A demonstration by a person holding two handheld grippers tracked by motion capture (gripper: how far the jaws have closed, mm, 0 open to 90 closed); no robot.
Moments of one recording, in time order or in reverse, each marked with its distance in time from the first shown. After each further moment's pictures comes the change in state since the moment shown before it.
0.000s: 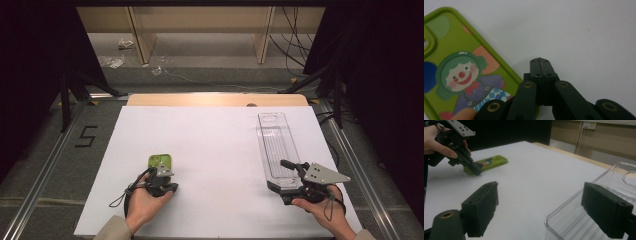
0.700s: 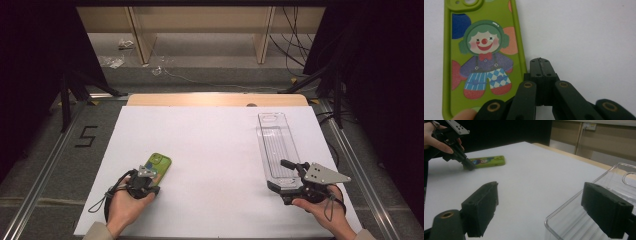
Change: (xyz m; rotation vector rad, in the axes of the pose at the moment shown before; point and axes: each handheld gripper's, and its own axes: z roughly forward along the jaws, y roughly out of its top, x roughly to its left) left arm 0.028 -0.020 -0.022 0.058 0.062 -0.072; right arm 0.000 0.001 0.000 -0.003 0.000 -0.003
